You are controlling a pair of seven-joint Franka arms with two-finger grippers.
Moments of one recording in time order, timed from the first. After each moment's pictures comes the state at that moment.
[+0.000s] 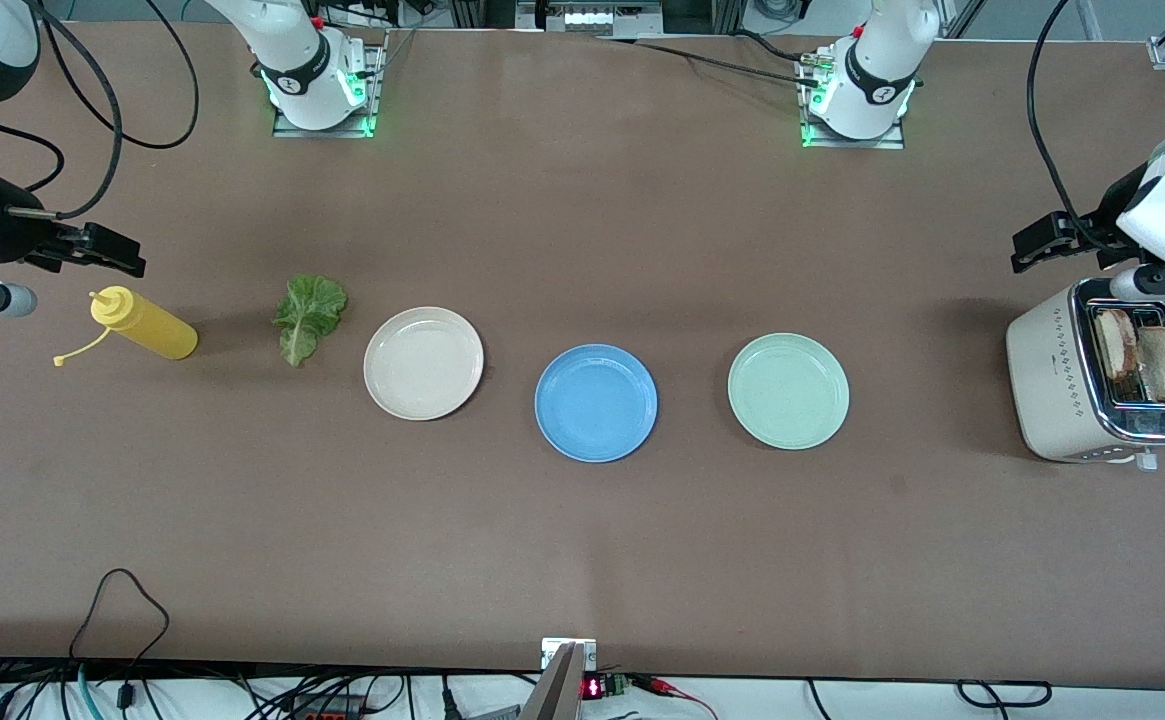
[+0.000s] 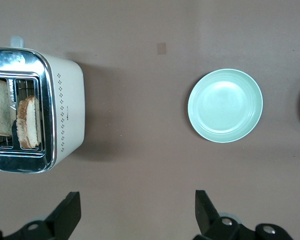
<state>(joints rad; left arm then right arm) 0.06 0.00 -0.07 -1.68 0.03 1.61 -0.05 0.01 0.10 0.00 -1.58 -0.02 1.55 0.05</state>
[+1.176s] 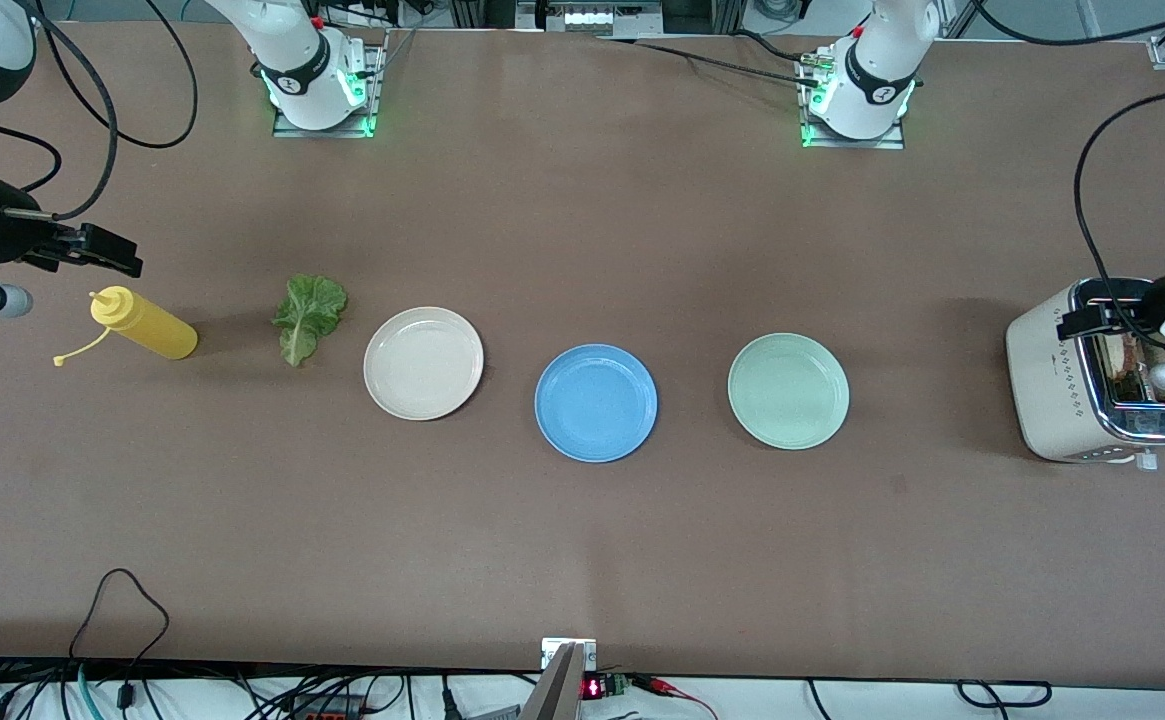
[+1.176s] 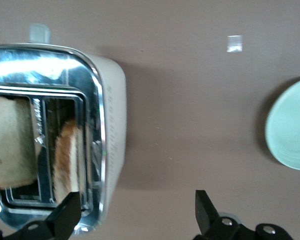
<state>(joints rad) 0.29 0.25 -0.04 -1.74 0.06 1.86 0.18 0.00 0.10 0.00 -1.58 -0.02 1.55 0.05</state>
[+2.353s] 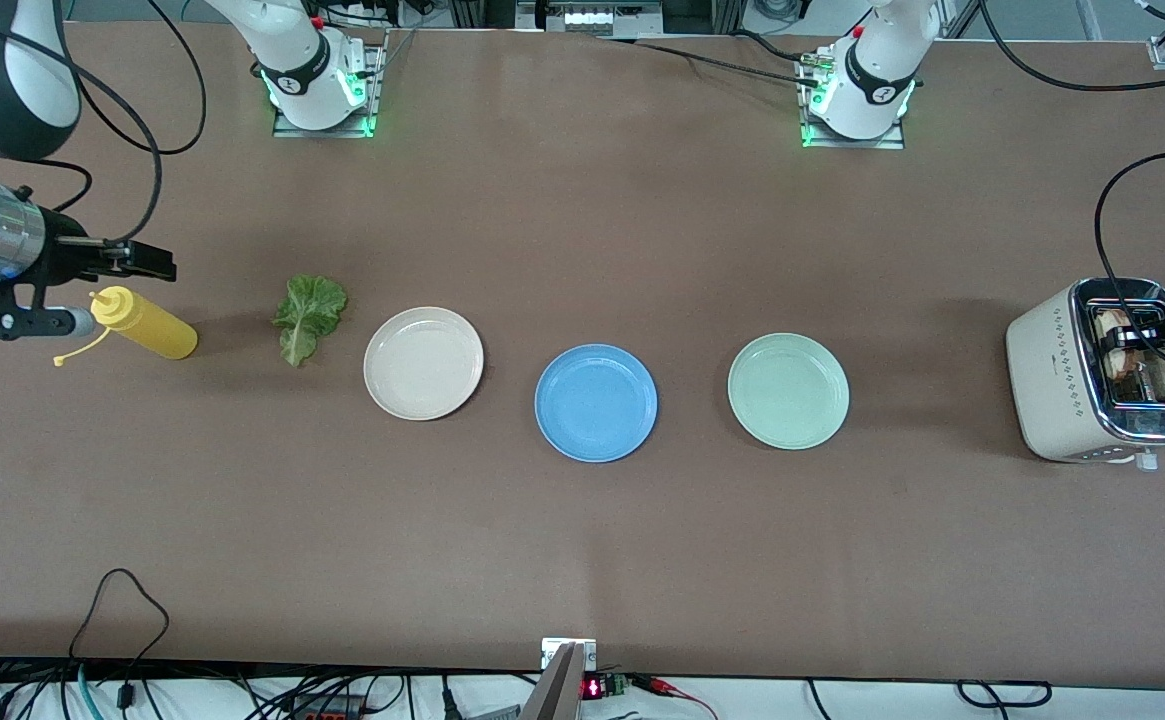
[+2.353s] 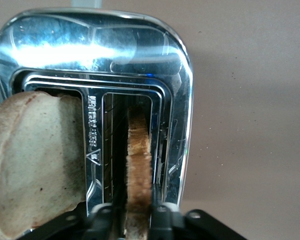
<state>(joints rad) 0.40 0.36 -0.04 -1.74 0.11 1.92 0.24 0.00 0.16 0.01 -1.65 -0.02 1.56 -0.01</state>
